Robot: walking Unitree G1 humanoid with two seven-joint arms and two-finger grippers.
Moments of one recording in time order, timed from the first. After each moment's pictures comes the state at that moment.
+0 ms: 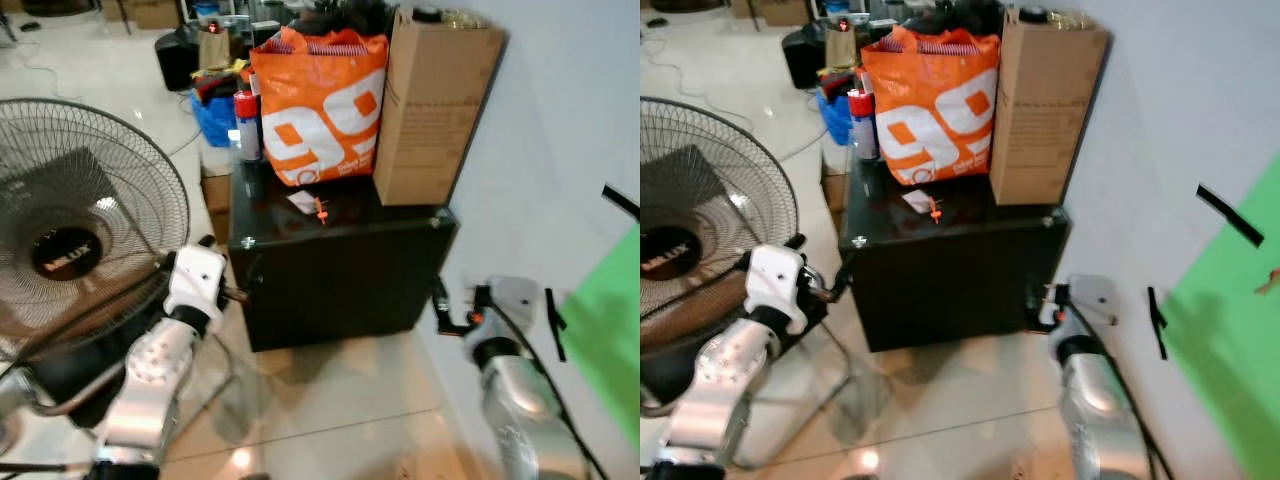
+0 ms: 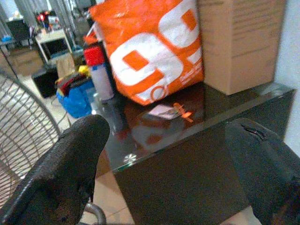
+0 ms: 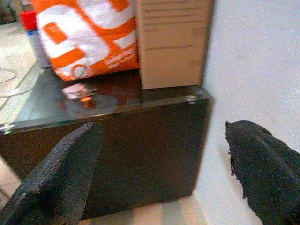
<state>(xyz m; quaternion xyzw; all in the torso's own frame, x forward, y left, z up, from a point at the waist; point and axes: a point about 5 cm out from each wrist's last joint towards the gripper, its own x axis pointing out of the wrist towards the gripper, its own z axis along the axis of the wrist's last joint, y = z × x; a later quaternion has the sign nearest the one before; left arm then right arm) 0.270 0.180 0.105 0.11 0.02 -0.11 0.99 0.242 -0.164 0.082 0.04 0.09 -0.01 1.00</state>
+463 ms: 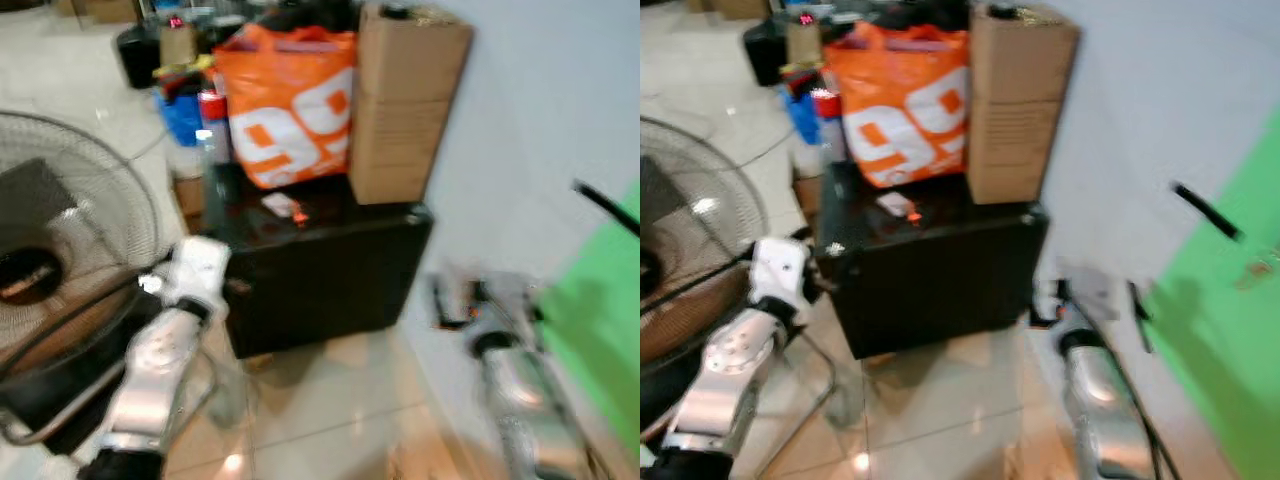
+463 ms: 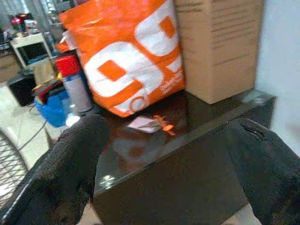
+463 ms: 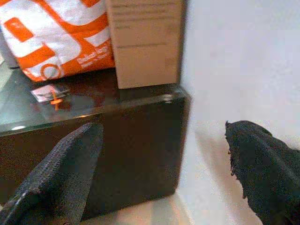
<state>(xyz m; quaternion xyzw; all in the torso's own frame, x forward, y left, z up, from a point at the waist) 0.277 0.169 0.107 0.11 0.01 -0.12 0.99 0.246 -0.176 0.080 0.03 0.10 -0.02 0.99</state>
